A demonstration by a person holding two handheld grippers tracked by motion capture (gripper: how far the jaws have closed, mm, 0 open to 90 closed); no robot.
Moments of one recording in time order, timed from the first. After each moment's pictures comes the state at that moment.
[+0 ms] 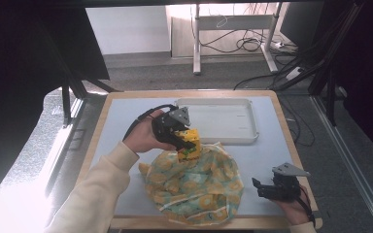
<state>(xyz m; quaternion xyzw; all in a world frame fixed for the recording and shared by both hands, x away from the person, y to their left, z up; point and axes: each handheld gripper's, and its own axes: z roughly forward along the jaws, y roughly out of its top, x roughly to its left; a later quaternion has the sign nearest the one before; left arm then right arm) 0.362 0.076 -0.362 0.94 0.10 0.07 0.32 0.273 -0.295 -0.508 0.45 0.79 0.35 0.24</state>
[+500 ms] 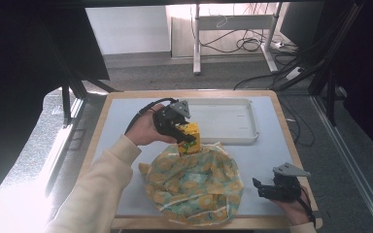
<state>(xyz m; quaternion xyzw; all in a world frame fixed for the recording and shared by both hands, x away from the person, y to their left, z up) 0.382 0.076 -0.361 0.94 0.11 0.07 0.33 0.272 -0.296 -0.509 0.46 0.78 0.35 0.23</state>
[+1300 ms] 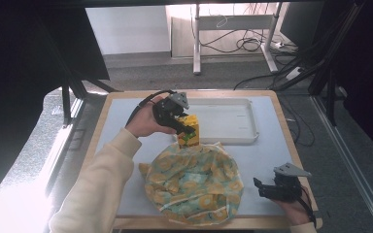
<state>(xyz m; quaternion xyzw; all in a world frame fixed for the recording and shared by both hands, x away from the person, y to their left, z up) 0.407 0.082 -0.359 0.93 0.12 0.07 0.34 0.272 -0.298 -0.509 0.46 0.78 0.35 0.24</state>
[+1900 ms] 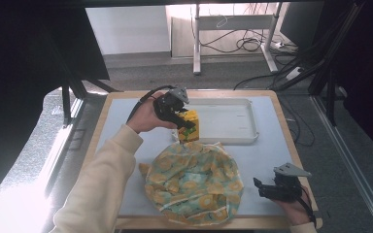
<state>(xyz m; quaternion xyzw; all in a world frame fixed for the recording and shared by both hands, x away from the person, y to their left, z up) 0.423 0.083 -0.359 0.93 0.13 0.07 0.33 0.272 -0.298 -0.509 0.46 0.78 0.35 0.24</state>
